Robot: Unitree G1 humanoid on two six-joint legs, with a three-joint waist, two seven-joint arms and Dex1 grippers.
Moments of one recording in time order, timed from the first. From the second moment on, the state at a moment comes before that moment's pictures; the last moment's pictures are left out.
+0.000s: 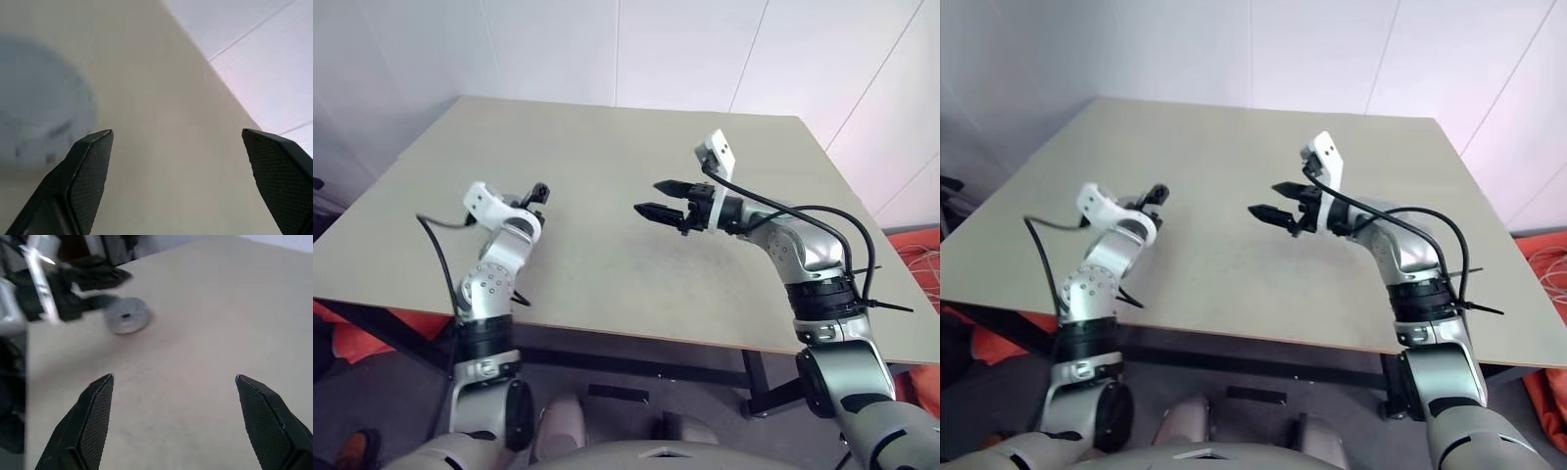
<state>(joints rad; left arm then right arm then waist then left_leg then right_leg) -0.52 0.22 0.23 0.03 -0.79 0.56 0.24 -0.64 -0.44 0.03 0.13 0.40 0.60 0.84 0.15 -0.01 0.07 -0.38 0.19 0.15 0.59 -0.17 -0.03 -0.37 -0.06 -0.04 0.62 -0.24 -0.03</state>
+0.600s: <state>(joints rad) -0.53 0.54 0.08 0.39 -0.50 0.16 -0.83 -0.50 -0.53 -0.01 0.27 0.31 0.30 0.96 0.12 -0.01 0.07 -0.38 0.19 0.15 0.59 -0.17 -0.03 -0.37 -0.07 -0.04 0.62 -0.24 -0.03</state>
